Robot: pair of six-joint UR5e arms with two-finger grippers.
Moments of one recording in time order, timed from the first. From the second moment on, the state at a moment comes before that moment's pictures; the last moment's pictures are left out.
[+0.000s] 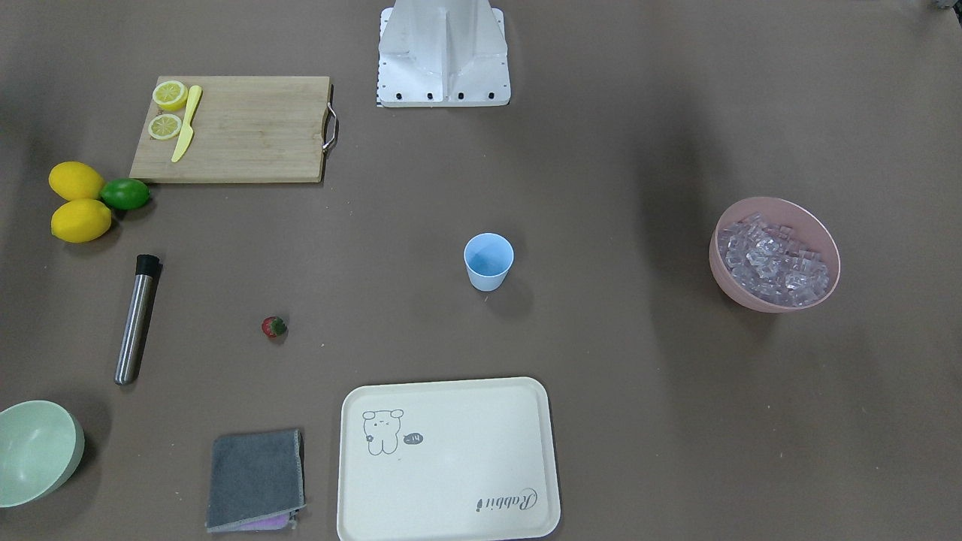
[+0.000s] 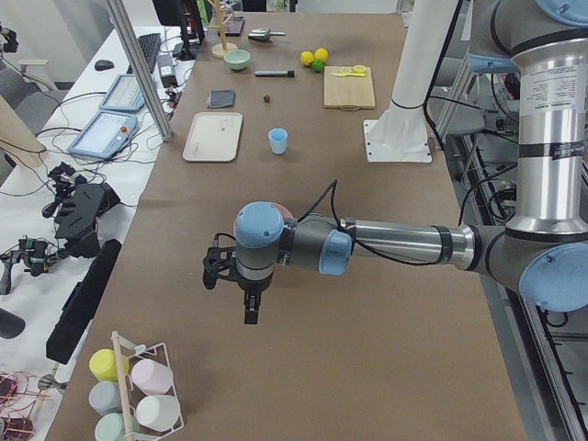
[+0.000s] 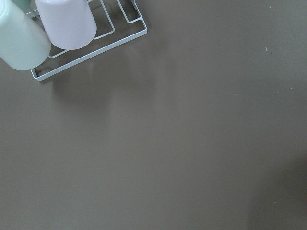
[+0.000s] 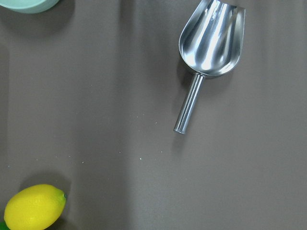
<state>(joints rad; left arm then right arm) -1.61 -1.49 -1.72 -1.70 -2.32 -0.16 1.58 -1.68 1.82 -1.67 2.33 -0.02</state>
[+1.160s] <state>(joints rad) -1.60 -1.49 -1.72 -1.75 -2.33 -0.15 1.58 -1.68 1.82 -1.67 2.33 -0.02</state>
